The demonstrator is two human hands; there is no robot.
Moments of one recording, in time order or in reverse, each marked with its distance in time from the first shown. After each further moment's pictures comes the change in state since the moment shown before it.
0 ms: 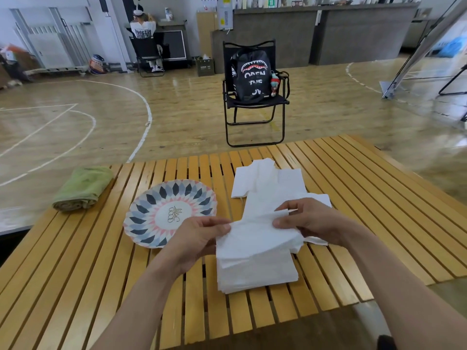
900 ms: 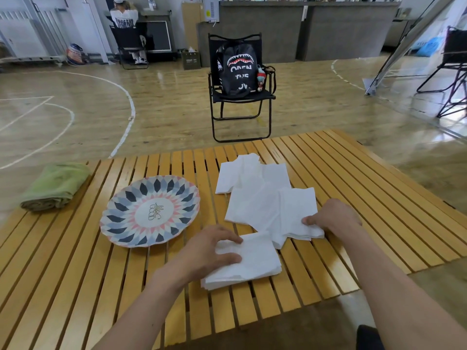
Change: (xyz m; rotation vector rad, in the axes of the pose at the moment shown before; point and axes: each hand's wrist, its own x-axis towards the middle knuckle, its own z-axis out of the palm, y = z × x) left_hand 0.031 -0.043 0.025 0.999 -0.157 0.319; right_hand 0.013 0.046 -0.050 -0.664 0.679 0.534
